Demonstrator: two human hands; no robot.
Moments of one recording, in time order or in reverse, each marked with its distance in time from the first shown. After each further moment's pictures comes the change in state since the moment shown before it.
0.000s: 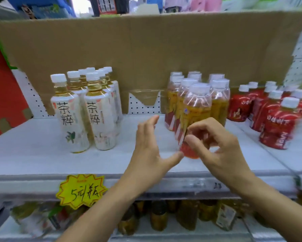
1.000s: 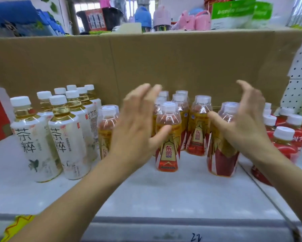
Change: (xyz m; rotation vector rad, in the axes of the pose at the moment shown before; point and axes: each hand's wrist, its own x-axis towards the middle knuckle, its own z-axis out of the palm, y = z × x) left_hand 0.113 0.042 0.006 0.530 0.267 0.324; right_hand 0.108 0.088 -0.088 -0.467 0.230 0.199
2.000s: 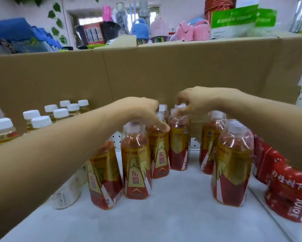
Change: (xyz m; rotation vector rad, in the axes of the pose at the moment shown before) left_hand 0.142 -0.027 0.033 0.282 -0.965 -0.202; right_hand 0.145 -0.038 0.051 -0.461 -0.867 -0.276
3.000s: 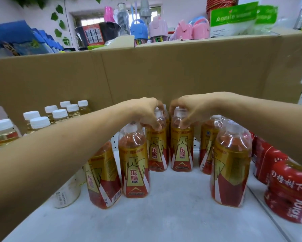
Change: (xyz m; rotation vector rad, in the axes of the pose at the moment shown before) left_hand 0.023 -0.001 0.007 -0.225 0.005 0.027; right_hand 0.002 0.005 0.011 0.220 -0.178 -0.088
